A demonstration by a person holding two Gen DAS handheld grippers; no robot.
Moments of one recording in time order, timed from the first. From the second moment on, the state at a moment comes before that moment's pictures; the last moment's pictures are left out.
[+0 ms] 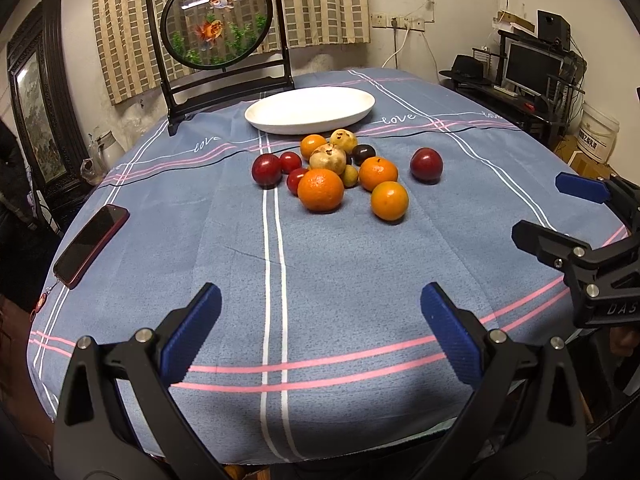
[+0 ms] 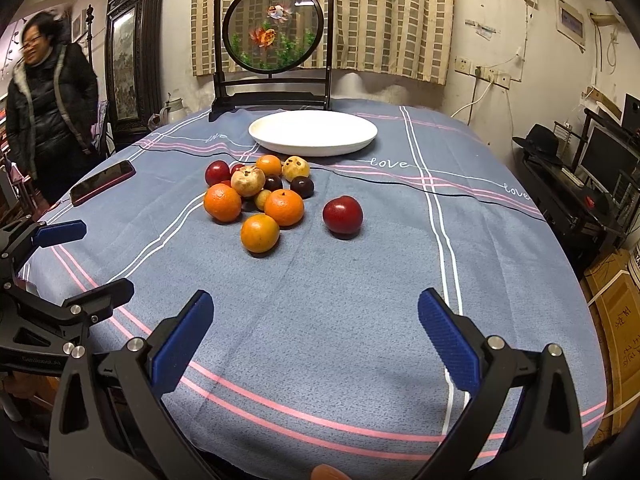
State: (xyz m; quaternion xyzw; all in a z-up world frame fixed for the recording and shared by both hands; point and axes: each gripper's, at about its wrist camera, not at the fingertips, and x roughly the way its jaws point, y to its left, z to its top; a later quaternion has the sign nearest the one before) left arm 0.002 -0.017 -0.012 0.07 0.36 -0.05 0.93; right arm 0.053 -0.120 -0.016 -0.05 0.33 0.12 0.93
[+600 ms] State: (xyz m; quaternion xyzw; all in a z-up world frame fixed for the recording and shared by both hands) left arm 0.002 -0.015 -0.014 0.07 0.36 -0.04 0.93; right arm 0.053 -0.116 -0.015 -0.05 0.33 0.12 0.93
